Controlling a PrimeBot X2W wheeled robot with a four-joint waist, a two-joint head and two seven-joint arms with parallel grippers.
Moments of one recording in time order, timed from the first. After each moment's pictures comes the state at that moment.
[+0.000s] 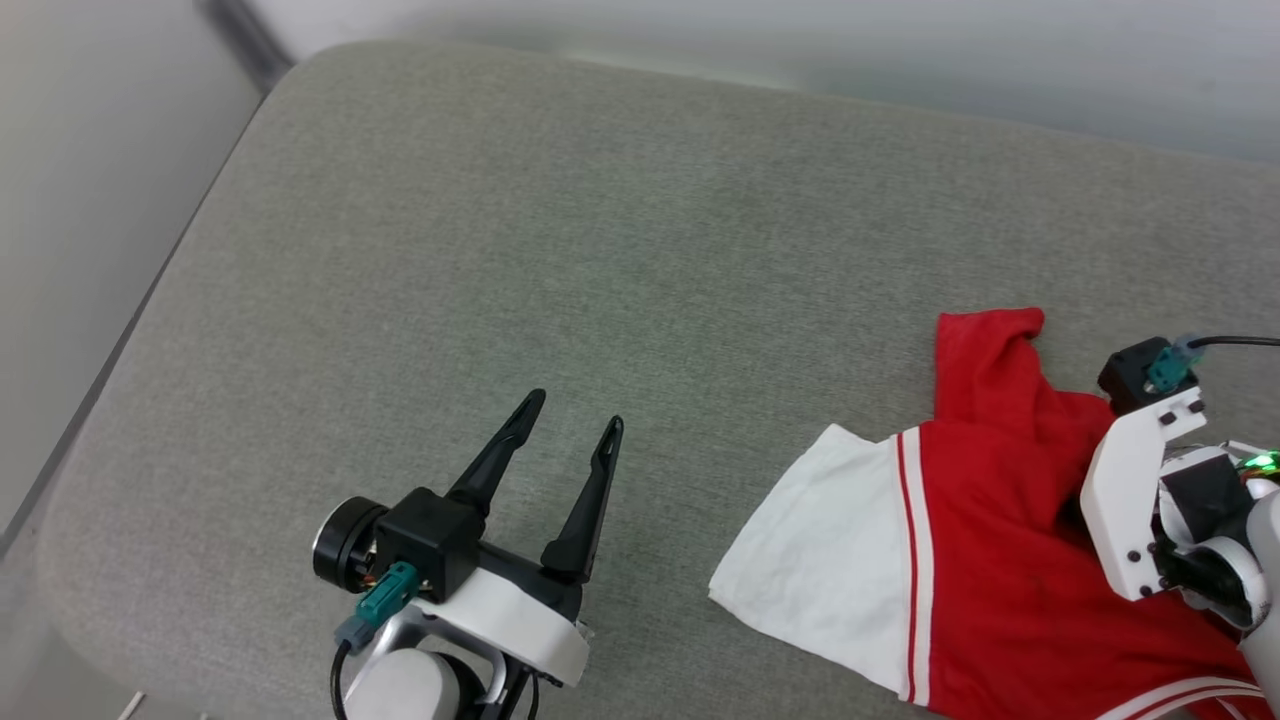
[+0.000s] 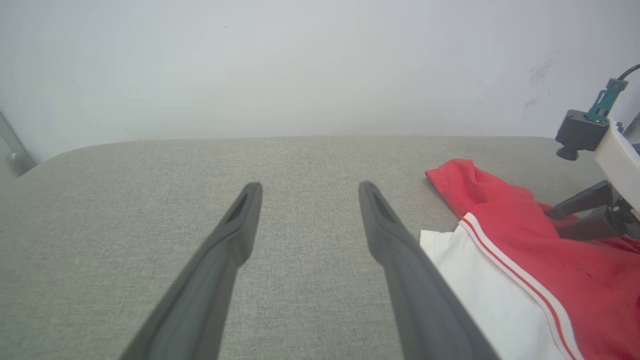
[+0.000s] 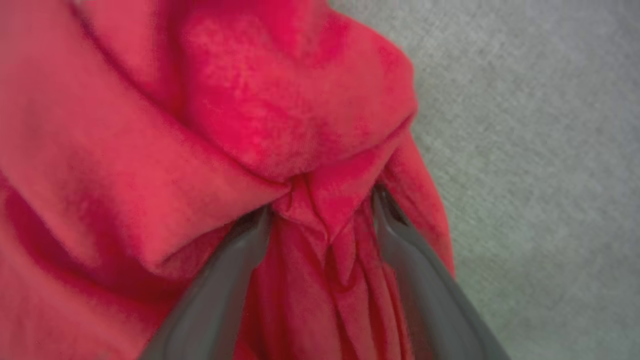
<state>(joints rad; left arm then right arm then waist) -0.19 0.21 -0.42 0.04 -0.33 -0.04 -0.22 -0.42 -0.49 0.33 0.34 0.39 0.13 0.84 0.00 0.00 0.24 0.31</state>
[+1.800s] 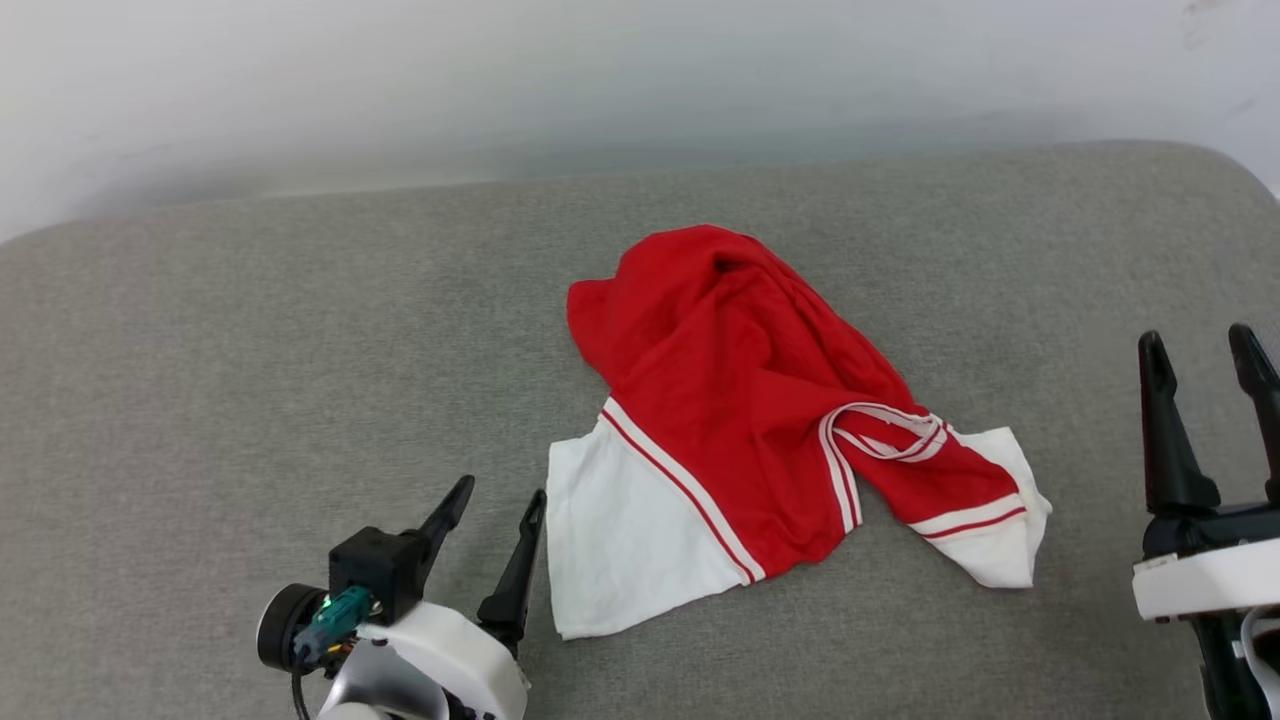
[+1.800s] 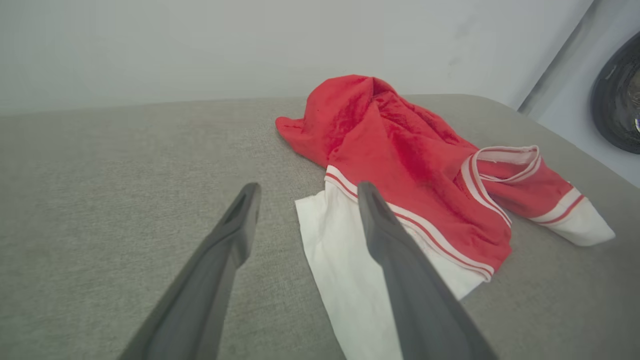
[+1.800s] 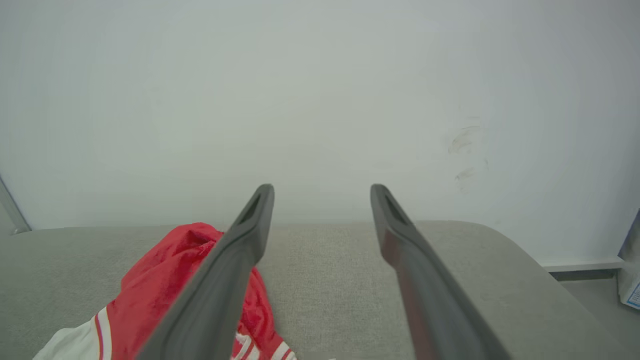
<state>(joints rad) -0.08 0.22 -0.33 0.09 -0.36 -0.02 -0.13 -0.10 -0.24 -0.08 -0.10 0.33 0.13 -0.13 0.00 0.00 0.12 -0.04</state>
